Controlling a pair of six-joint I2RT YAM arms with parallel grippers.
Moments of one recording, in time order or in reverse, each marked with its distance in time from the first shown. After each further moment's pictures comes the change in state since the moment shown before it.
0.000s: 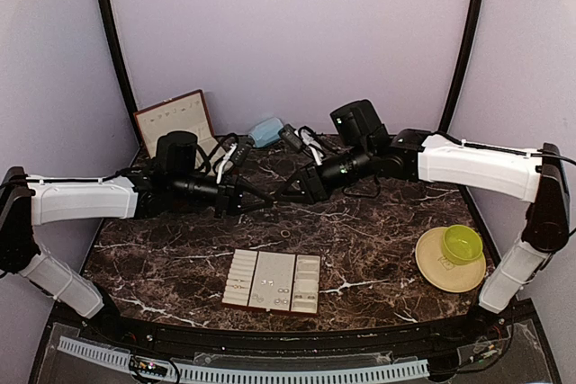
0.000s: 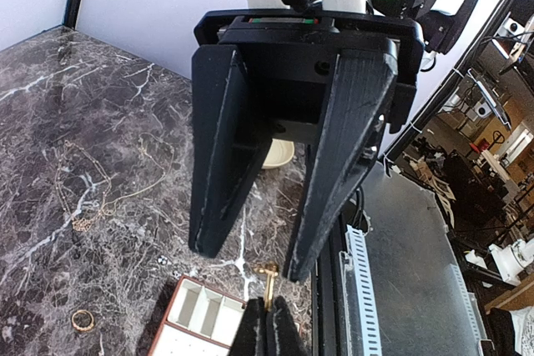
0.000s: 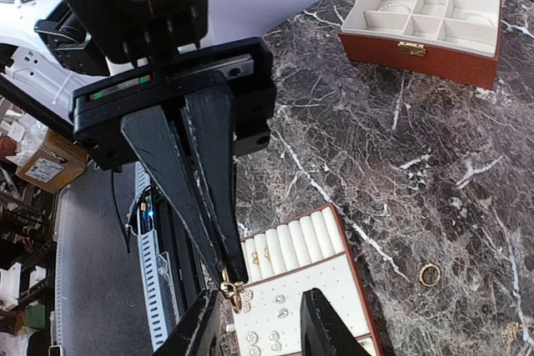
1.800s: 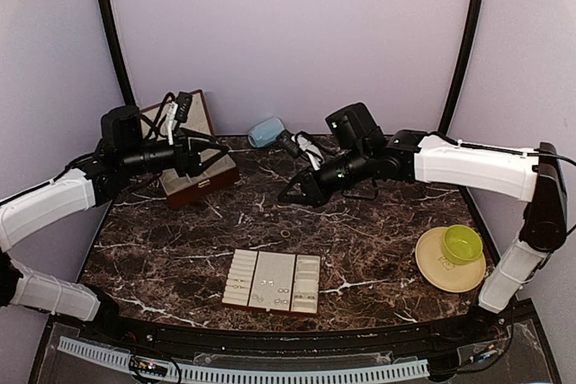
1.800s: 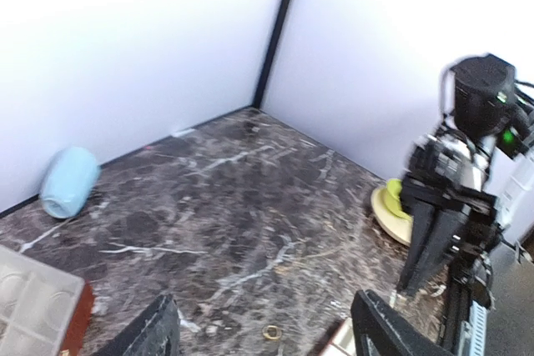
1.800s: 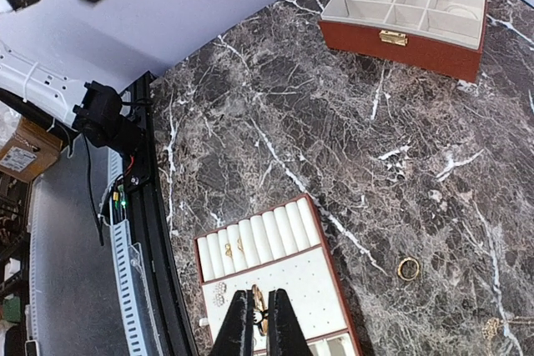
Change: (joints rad) left arm 0.240 -0.237 0.021 -0.126 -0.253 0.078; right arm 0.012 0.022 0.018 -0.044 0.071 -0.065
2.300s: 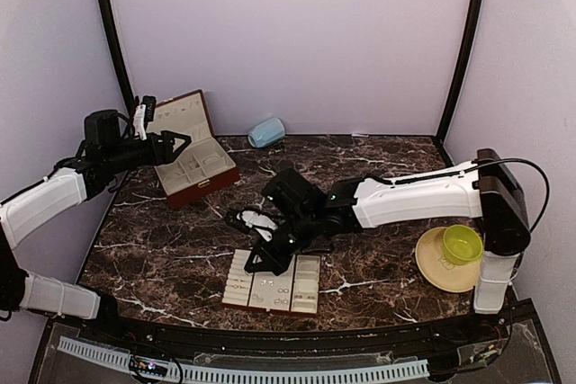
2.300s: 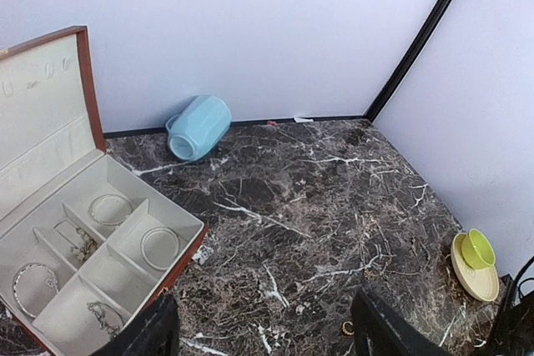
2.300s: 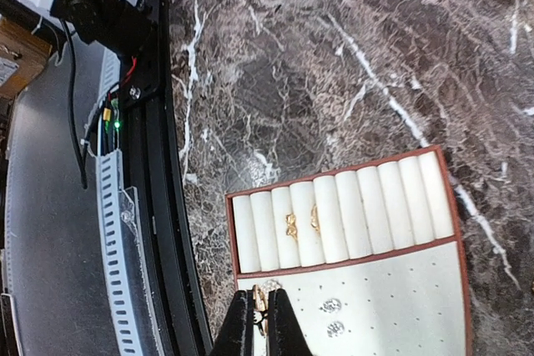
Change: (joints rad) left arm 0.285 -0.007 -0.021 -0.082 -0.138 -0.109; right arm 0.252 0.232 0.032 0.012 0.095 -0.025
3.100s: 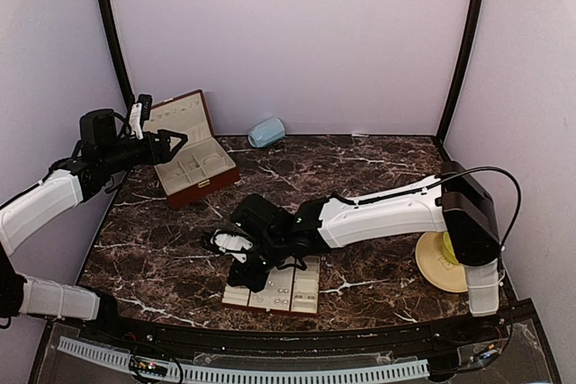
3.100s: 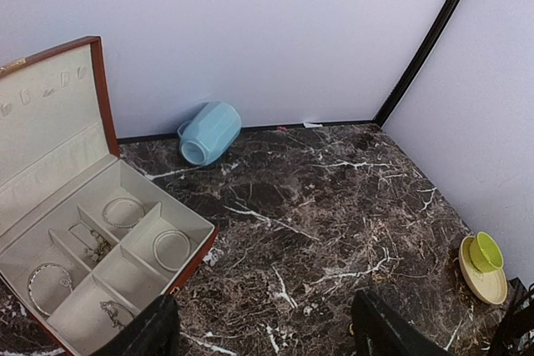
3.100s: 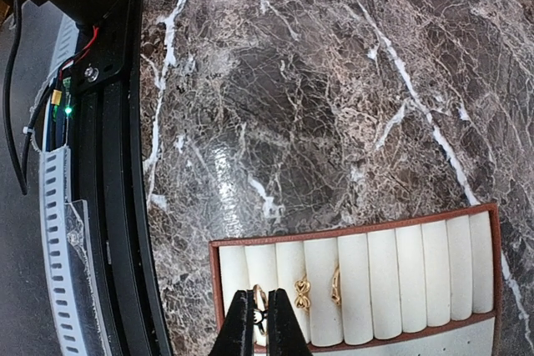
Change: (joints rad) left arm 0.000 -0.042 0.000 -0.037 -0.042 0.016; right arm 0.116 0.199 0.154 -0.003 0.159 -0.072
